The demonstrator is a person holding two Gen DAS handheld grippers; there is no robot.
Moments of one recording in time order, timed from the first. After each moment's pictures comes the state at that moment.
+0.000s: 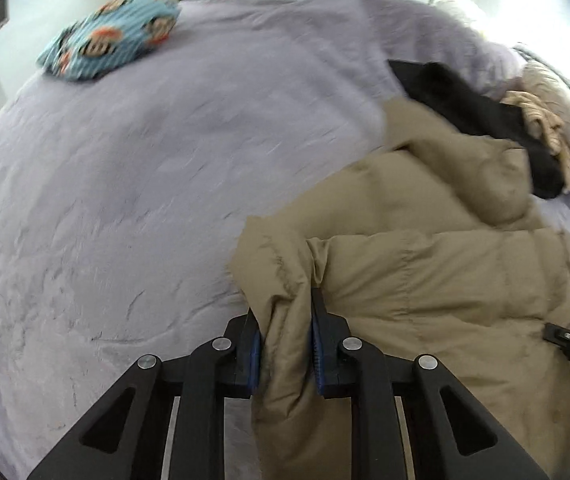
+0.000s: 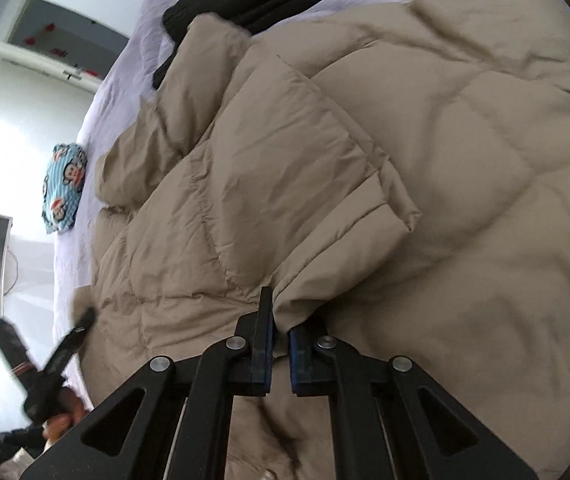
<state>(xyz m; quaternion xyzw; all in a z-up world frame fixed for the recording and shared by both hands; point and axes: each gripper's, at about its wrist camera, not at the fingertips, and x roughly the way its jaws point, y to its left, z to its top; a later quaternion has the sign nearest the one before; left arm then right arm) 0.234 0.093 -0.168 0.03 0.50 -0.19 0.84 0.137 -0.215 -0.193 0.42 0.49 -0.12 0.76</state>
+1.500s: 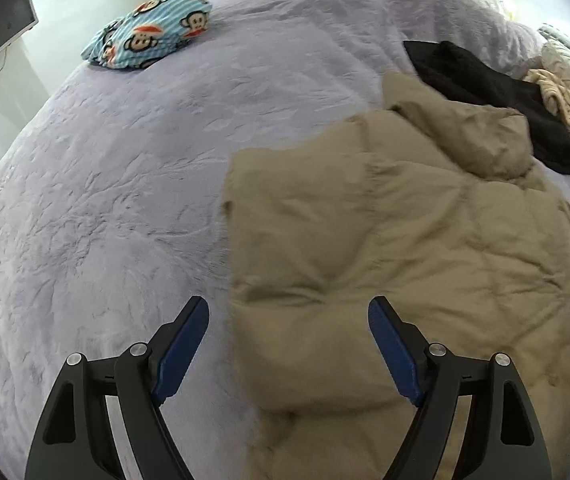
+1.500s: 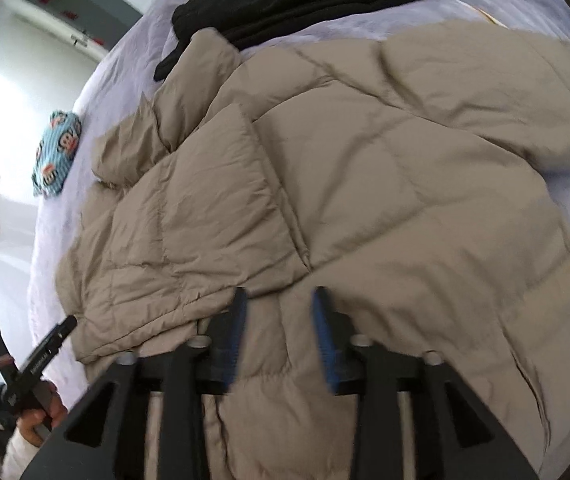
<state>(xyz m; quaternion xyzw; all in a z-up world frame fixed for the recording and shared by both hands) 0.149 0.094 -0.125 0.08 0.53 -0.13 0.84 0.073 -0.253 -0.152 0.36 0.52 -0.12 0.77</state>
